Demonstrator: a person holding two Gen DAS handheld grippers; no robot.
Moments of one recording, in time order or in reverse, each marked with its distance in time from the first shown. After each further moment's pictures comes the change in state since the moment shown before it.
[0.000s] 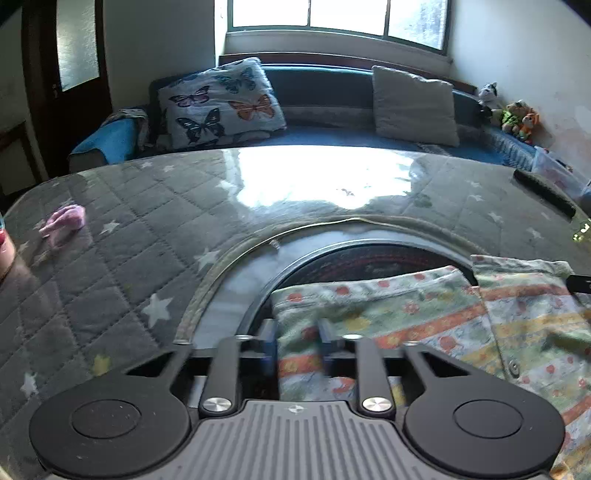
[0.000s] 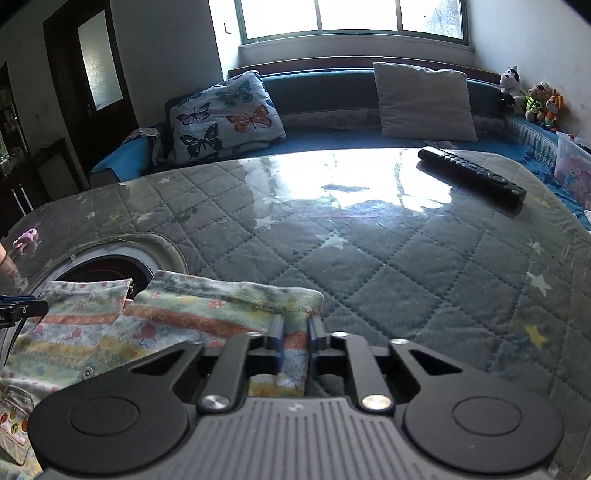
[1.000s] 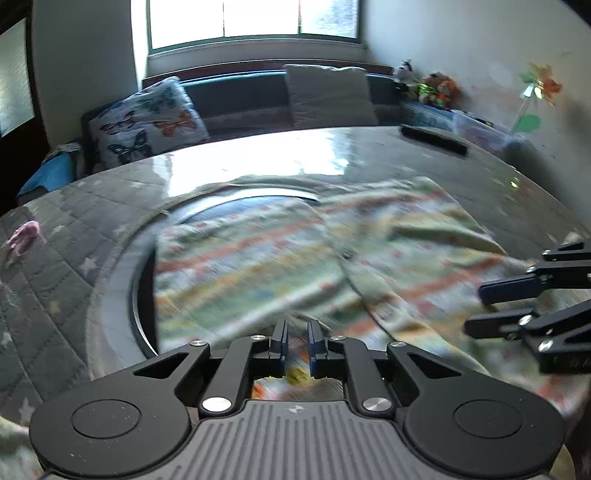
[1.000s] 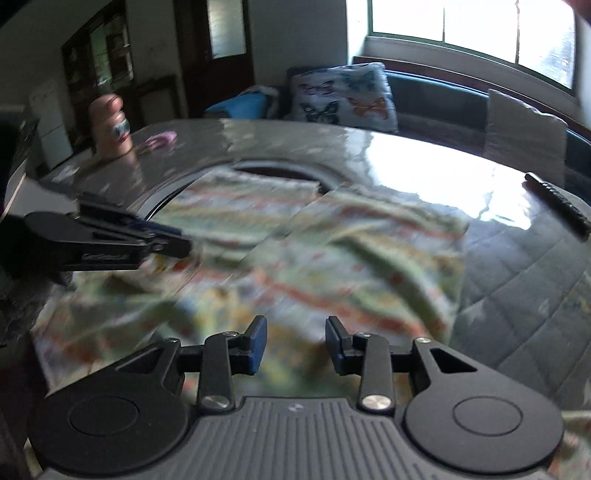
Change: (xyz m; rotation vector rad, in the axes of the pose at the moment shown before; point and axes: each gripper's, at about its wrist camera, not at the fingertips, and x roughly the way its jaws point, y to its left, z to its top) left arm -0.084 -0.082 -0.077 0.200 -0.015 -0.174; right arm -0.099 0.104 -0.092 -0.324 0.060 0.220
